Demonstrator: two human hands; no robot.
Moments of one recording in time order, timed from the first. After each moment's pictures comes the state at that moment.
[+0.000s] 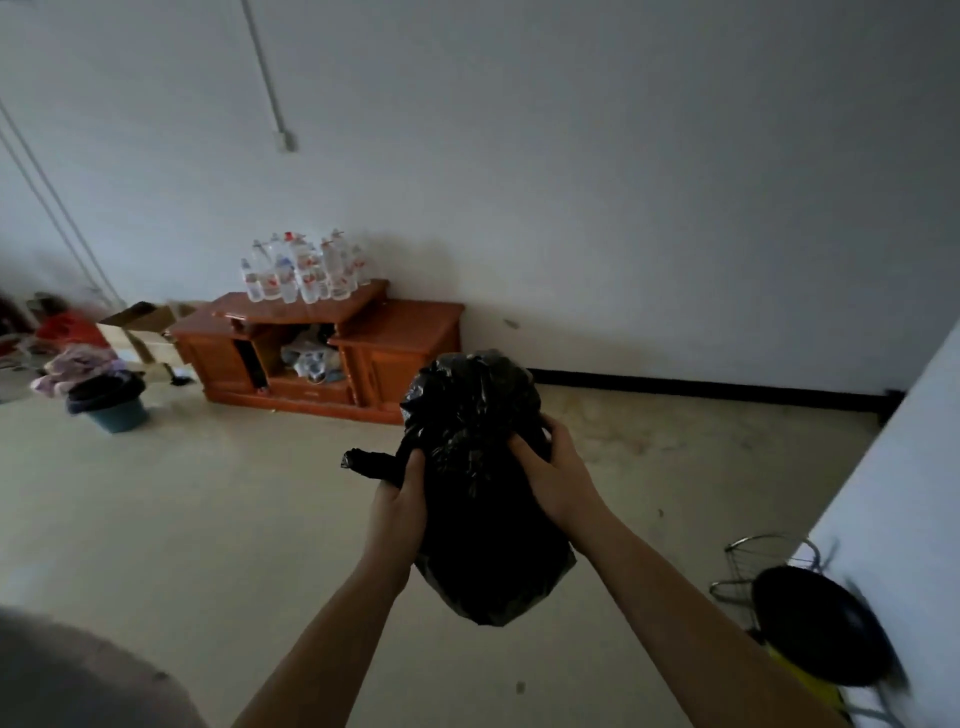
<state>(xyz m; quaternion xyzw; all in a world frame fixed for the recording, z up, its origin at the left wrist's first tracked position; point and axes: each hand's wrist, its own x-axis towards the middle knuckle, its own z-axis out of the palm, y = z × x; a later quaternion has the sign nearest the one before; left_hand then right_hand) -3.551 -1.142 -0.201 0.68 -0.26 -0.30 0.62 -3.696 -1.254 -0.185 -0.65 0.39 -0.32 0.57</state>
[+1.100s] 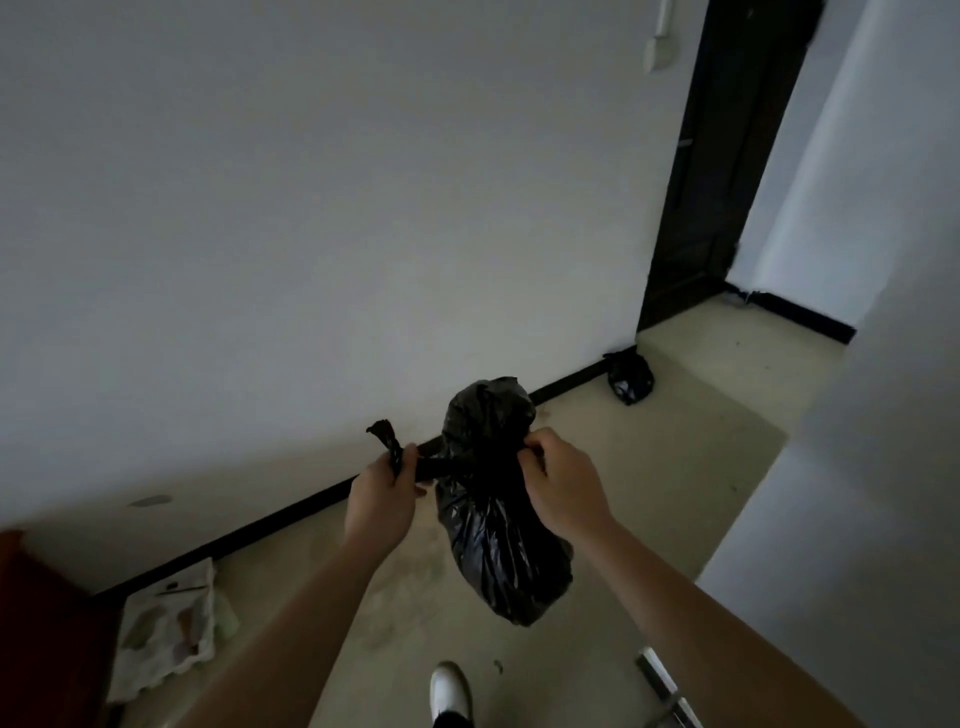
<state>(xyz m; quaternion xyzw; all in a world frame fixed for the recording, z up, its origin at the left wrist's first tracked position) -3.671 -2.103 -0.237 0.65 -0.59 -0.35 0.33 -3.881 -2.073 -0.242 -0.60 0.68 -0.36 0.23</state>
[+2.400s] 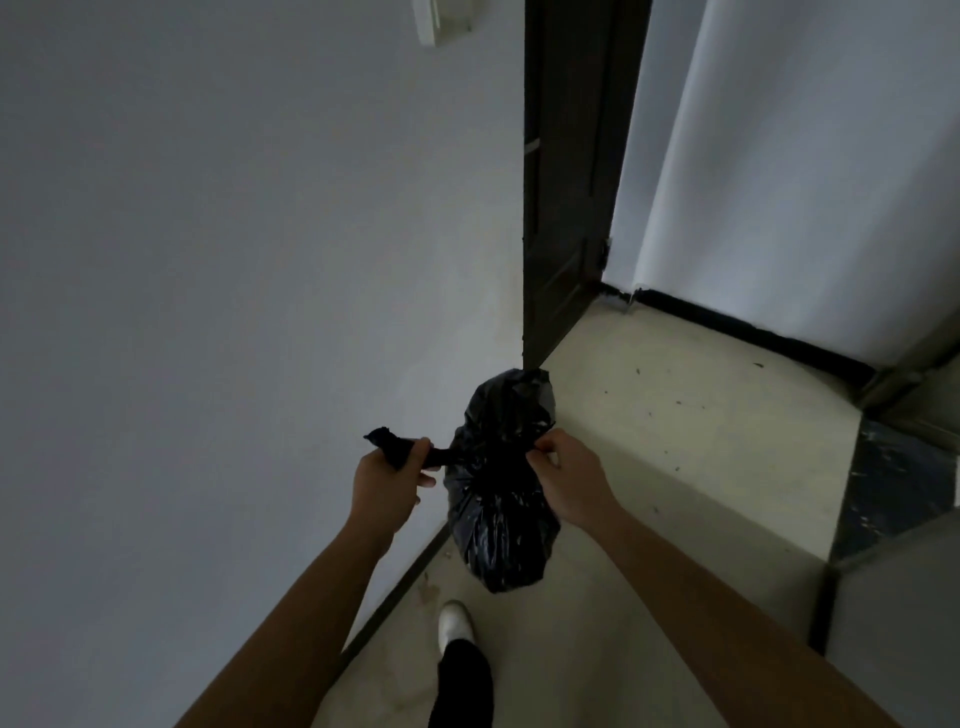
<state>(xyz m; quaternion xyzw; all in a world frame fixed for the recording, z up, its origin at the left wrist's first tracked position) -4.268 -2.947 -0.285 0.53 -0.61 -0.53 0.27 -4.458 -2.836 -0.298 -0.37 0.80 -0.37 0.29</state>
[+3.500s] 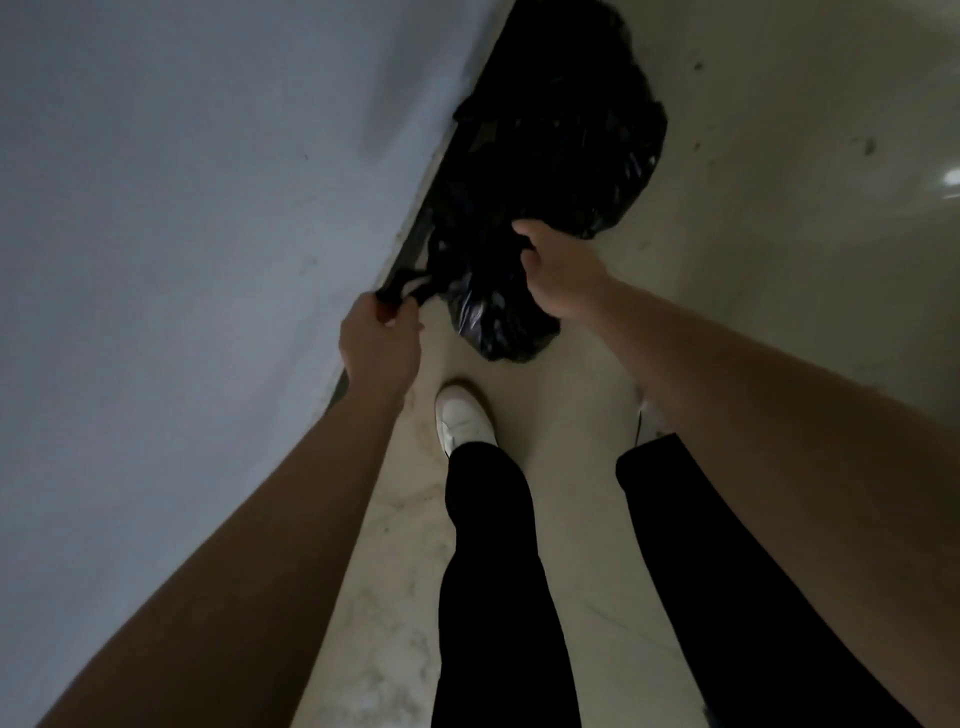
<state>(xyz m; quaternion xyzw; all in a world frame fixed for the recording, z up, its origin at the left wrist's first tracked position) -4.382 -3.161 -0.935 0.69 -0.58 -0.43 -0.03 -4.576 -3.083 -0.984 -0.31 0.78 -0.13 0.53</state>
